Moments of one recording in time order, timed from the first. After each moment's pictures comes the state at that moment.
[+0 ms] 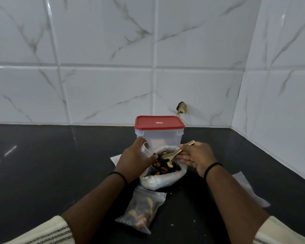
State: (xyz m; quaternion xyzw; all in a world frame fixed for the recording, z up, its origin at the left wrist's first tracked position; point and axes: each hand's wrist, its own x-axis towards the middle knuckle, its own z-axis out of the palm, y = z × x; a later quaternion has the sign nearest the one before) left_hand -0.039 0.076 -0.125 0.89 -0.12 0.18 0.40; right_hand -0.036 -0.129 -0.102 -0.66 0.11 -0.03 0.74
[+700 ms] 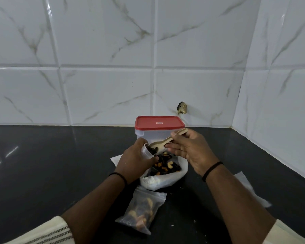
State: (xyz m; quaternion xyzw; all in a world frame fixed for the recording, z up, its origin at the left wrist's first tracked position) left_hand -0.040 0.075 -0.125 0.88 -0.14 0.18 0.41; right_hand -0.053 -0.113 -0.079 -0.62 -0.05 -0.04 0.78
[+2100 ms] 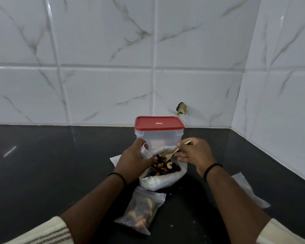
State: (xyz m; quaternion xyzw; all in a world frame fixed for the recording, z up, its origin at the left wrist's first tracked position) left_hand -0.038 0.078 -0.126 0.89 -0.13 0.17 0.40; right_hand -0.030 -0.131 -0.105 -0.72 0.05 -0.09 0.68
